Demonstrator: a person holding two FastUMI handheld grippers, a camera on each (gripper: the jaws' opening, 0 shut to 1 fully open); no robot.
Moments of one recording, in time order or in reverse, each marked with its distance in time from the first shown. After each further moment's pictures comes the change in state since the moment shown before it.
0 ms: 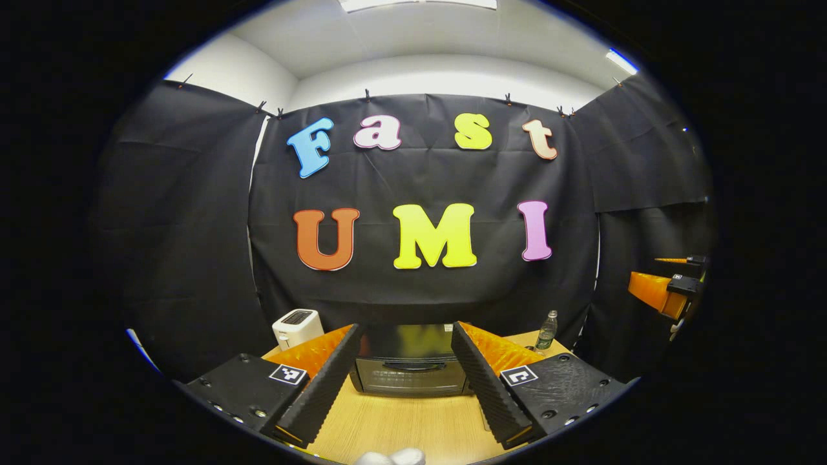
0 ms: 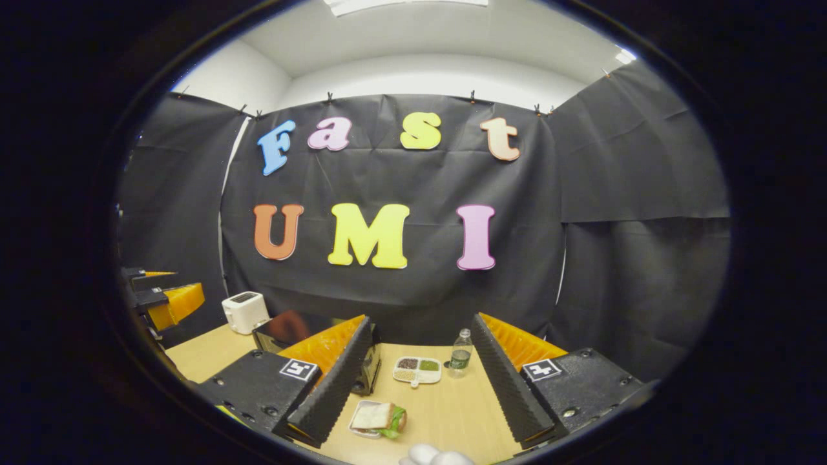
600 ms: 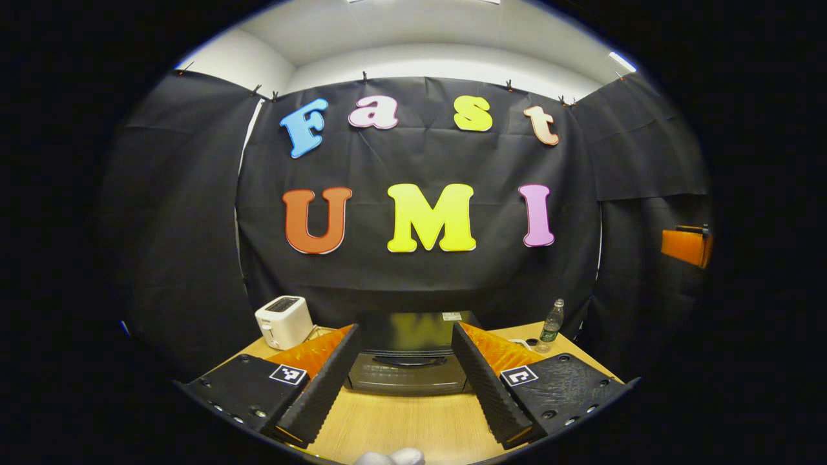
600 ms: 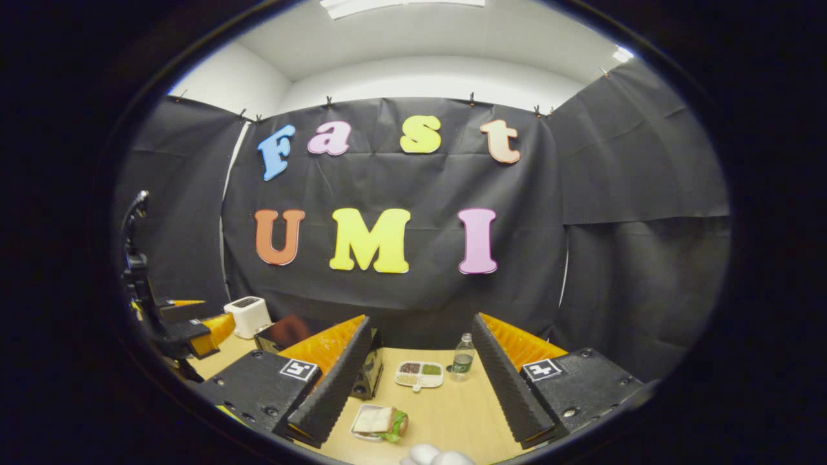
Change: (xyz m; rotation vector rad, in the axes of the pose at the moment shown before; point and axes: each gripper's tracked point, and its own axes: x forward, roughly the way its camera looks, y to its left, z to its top) left arm 0.065 -0.008 -0.066 -0.031 0.061 -0.038; right arm 0.003 -0.008 0.010 -0.005 -0.017 -0.002
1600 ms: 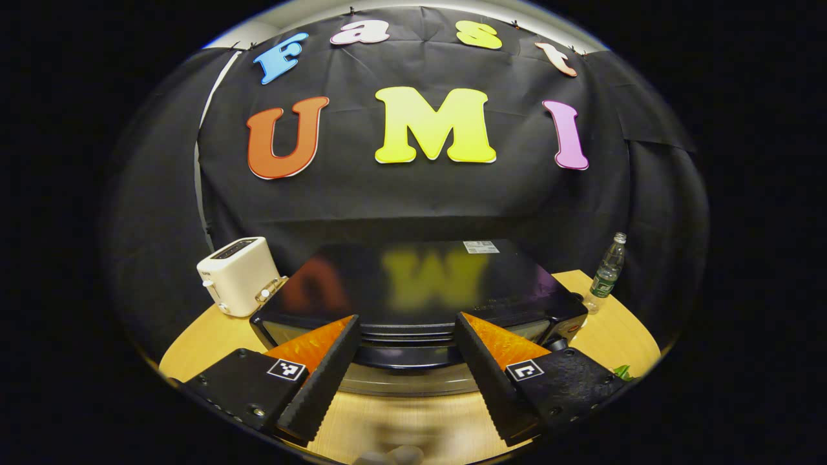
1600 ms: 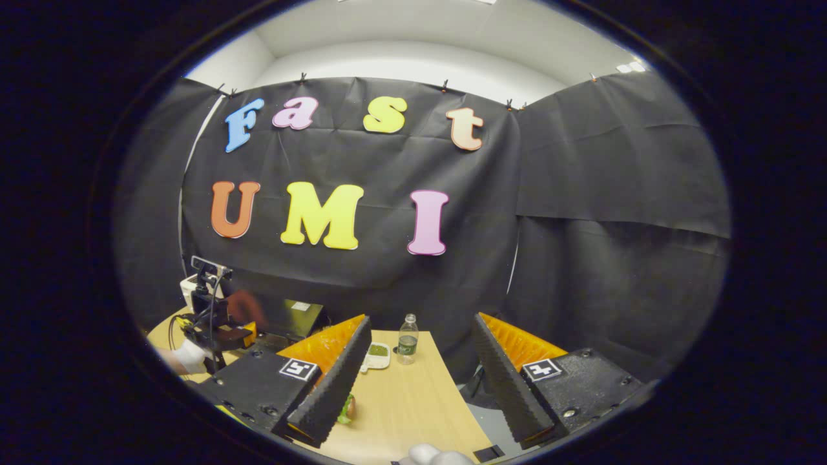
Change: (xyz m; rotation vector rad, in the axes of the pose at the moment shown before) left arm 0.187 0.001 -0.154 0.037 0.254 -0.027; right arm -0.020 -0.060 -0.024 -0.034 0.109 -0.202
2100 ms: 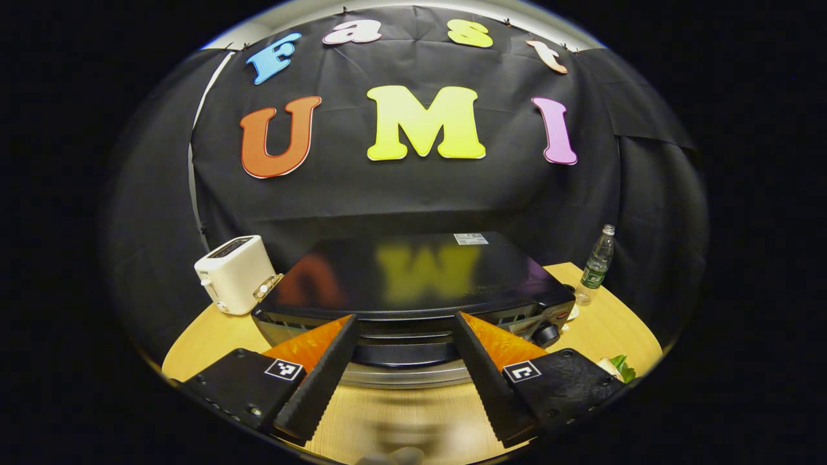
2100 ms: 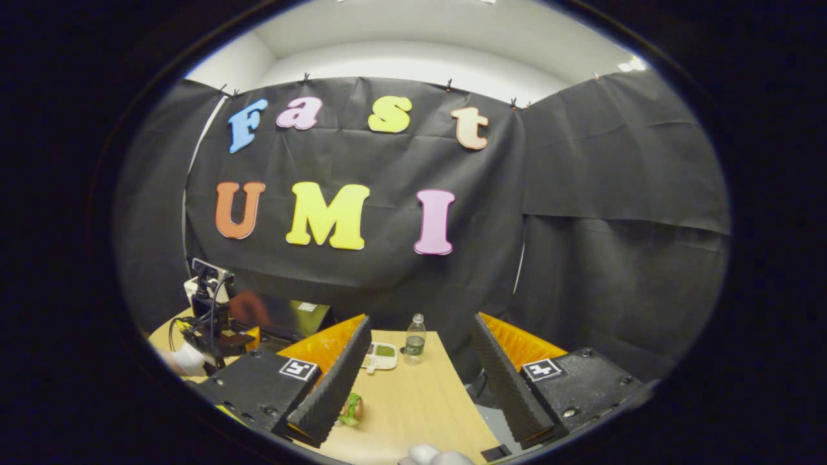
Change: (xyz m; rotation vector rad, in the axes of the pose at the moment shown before) left arm -0.026 0.001 -0.010 0.008 0.025 -0.022; right arm 0.002 0.018 -0.002 -0.009 -0.008 0.034
